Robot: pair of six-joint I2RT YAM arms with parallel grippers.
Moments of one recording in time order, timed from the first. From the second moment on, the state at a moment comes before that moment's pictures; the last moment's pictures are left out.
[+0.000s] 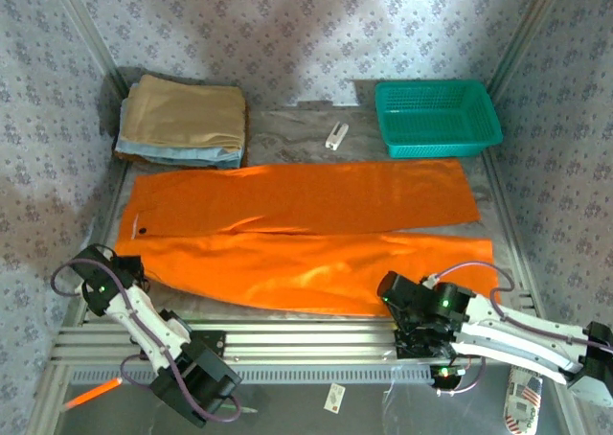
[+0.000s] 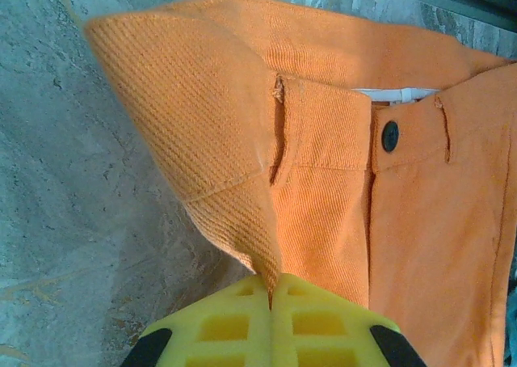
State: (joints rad) left arm 0.84 0.66 0.45 -0.74 0.24 -0.88; right arm 1.11 0.60 0.33 -0.94 0.18 2.06
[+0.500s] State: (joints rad) left arm 0.84 0.64 0.45 -0.74 0.25 -0.88; right arm 1.24 0.70 0.36 -0.88 0.19 2.06
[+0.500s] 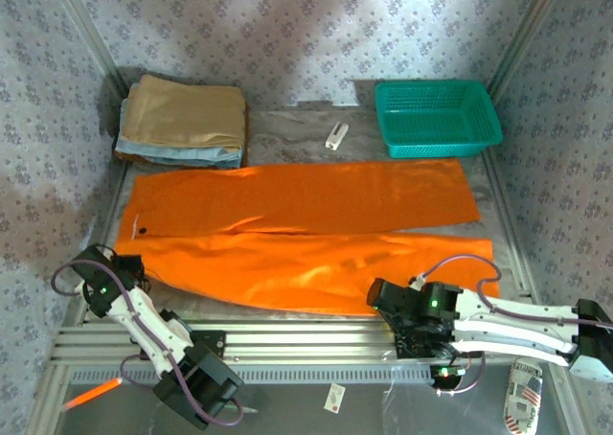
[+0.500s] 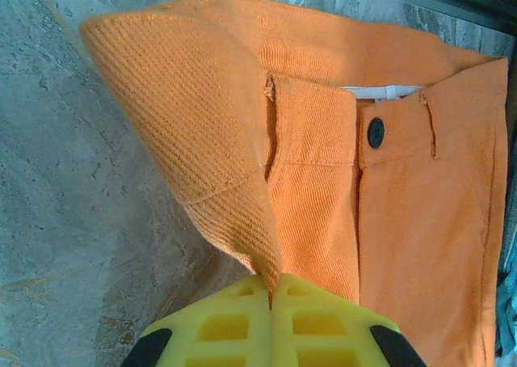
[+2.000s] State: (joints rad) left arm 0.77 0.64 0.64 -0.82 0.34 -0.96; right arm 0.86 0.53 0.62 -1.06 0.36 1.66
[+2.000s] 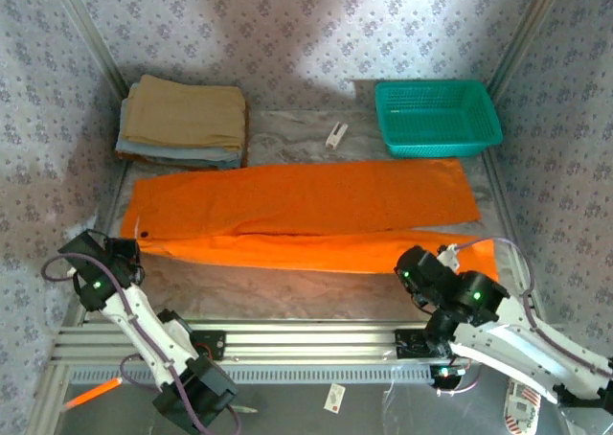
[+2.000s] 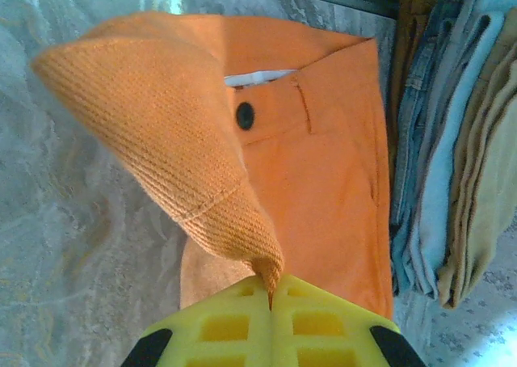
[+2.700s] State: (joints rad) left arm 0.46 1.21 1.07 -0.66 0.19 -0.98; right arm 0.30 1.20 1.09 -0.82 0.00 0.58
